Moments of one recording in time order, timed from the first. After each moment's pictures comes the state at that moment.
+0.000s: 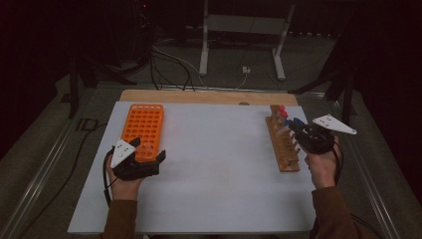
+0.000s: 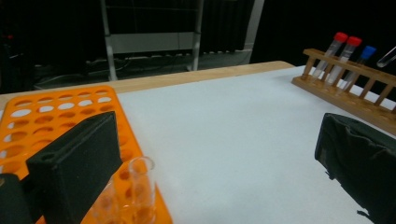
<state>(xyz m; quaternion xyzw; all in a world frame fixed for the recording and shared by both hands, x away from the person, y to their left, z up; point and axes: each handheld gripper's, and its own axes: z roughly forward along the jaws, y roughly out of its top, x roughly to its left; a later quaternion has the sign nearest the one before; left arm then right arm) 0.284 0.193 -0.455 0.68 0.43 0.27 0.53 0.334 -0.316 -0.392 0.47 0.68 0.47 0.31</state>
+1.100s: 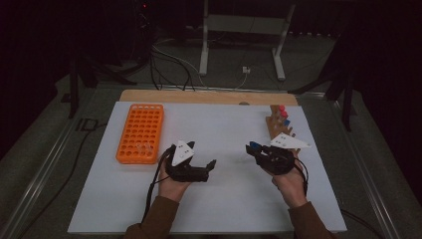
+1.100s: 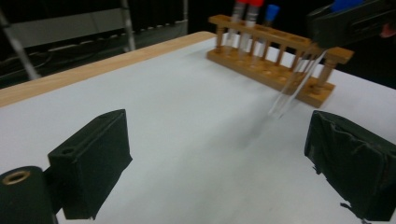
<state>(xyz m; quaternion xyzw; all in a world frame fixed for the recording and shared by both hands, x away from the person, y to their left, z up) 0.294 0.062 -0.456 0.77 0.33 0.20 0.52 0.301 -0.225 -0.422 0.38 0.76 0.49 0.19</state>
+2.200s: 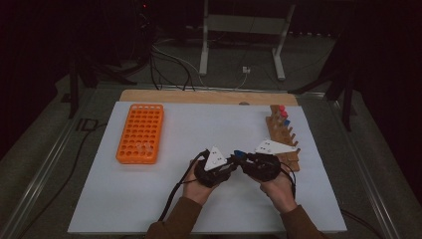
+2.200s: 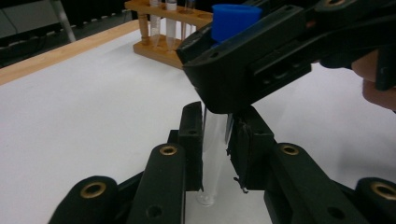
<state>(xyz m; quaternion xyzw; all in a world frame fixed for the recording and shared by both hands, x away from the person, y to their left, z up) 0.291 -0.002 -0.467 0.81 0.25 0.14 0.51 0.292 -0.194 -0.431 0.34 0.79 0.50 0.14</state>
